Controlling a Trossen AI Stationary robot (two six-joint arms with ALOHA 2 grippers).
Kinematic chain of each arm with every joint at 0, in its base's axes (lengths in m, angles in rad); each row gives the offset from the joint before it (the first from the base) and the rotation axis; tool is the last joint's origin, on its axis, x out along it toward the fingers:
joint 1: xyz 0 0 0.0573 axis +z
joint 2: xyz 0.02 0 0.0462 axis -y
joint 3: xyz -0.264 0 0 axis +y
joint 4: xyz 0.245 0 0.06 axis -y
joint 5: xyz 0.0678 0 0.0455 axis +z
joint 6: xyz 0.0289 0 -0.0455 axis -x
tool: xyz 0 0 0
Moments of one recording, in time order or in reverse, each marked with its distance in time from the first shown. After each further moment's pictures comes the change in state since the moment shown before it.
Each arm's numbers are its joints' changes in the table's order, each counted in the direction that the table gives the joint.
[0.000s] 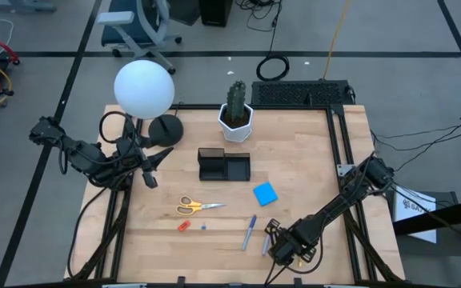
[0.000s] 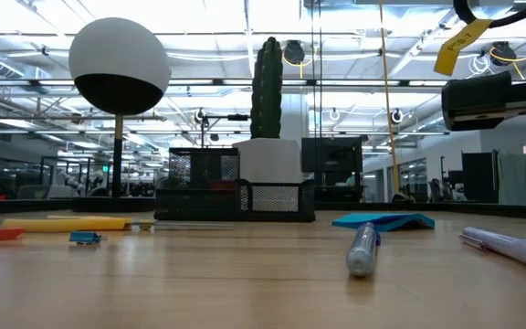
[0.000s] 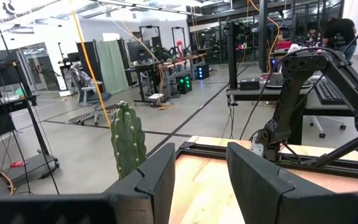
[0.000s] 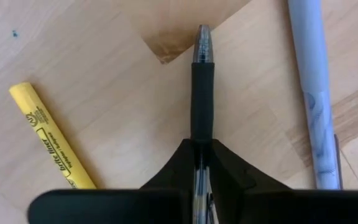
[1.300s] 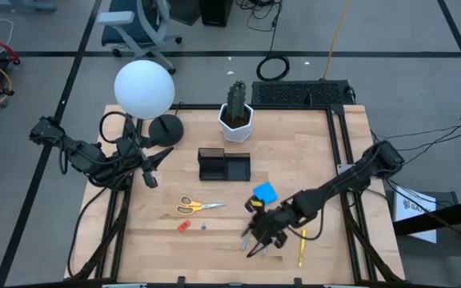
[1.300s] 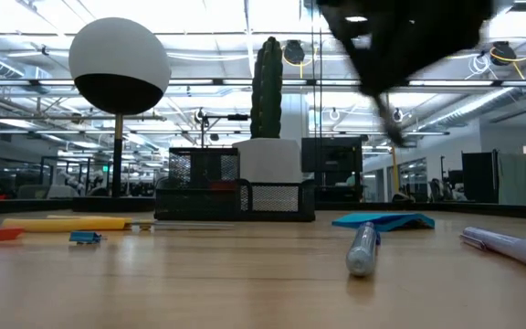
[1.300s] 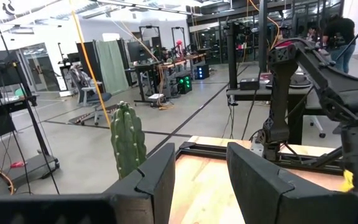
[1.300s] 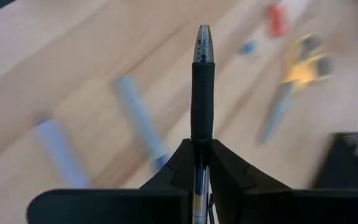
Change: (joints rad) left arm 0.000 0.000 0.000 0.000 0.000 -0.002; right arm -0.184 0.209 0.002 0.336 -0.188 0.114
